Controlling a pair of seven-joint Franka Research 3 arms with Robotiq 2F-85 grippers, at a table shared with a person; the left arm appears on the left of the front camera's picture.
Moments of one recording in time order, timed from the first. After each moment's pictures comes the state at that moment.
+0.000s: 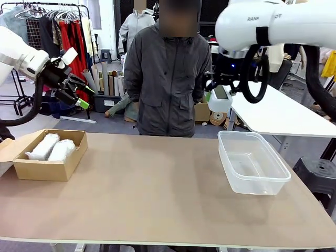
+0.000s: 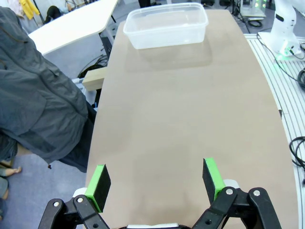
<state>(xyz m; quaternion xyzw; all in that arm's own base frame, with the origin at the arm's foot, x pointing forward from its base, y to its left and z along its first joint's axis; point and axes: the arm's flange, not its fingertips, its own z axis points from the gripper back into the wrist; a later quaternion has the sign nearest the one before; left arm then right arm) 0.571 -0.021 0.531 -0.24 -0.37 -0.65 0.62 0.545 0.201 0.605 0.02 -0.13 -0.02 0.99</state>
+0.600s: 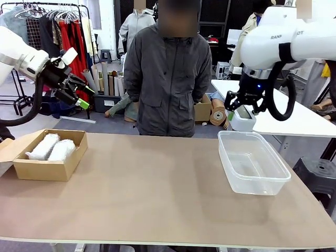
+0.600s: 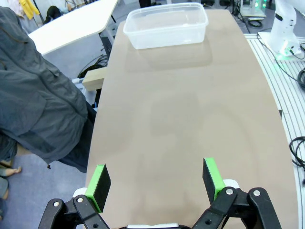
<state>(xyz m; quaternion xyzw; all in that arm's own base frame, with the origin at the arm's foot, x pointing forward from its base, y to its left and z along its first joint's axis) 0.571 -0.021 0.531 -0.24 -0.37 -0.65 0.62 0.525 0.120 0.550 0.02 -0.08 -0.02 1.00</state>
